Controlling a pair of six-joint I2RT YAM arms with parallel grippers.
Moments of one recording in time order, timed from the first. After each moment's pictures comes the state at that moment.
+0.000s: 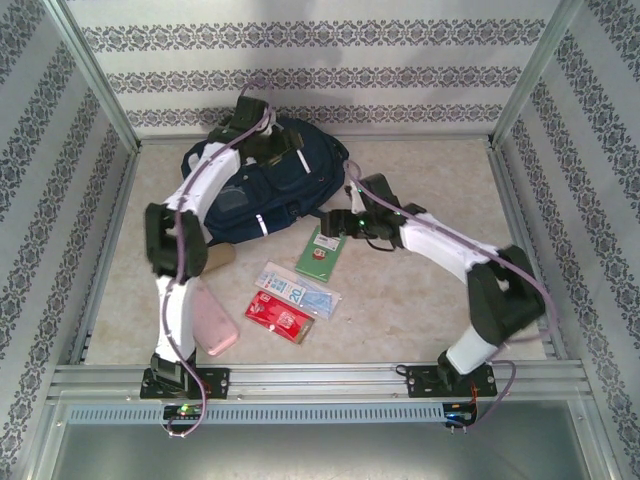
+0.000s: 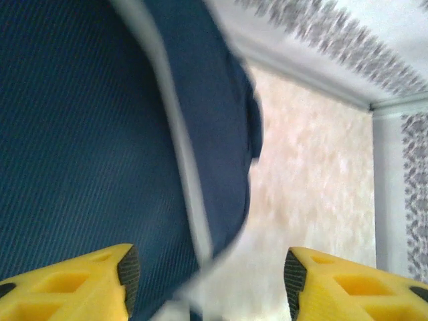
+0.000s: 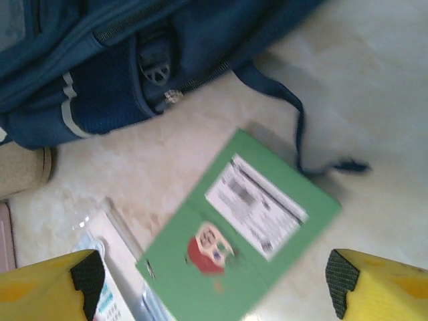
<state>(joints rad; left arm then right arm) -0.25 2.09 1.95 -0.64 0.34 -0.69 0.49 1.67 1.14 -0.33 -0.30 0.45</state>
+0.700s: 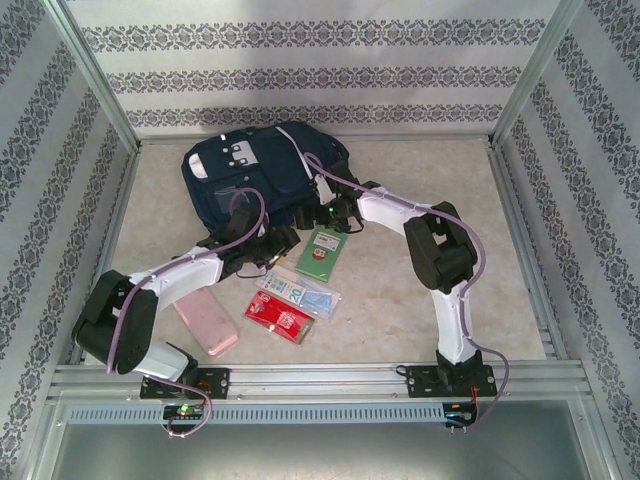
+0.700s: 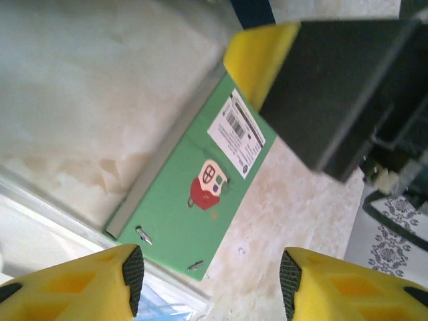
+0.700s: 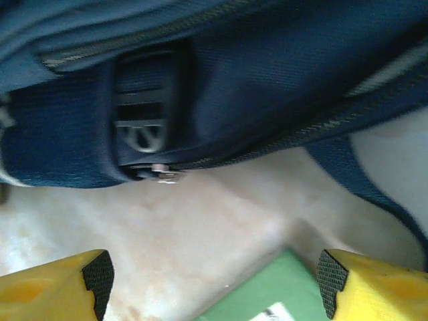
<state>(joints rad) -0.47 1.46 0.78 -0.08 0.31 -1.12 0.51 2.13 1.54 -0.44 -0.39 0.35</state>
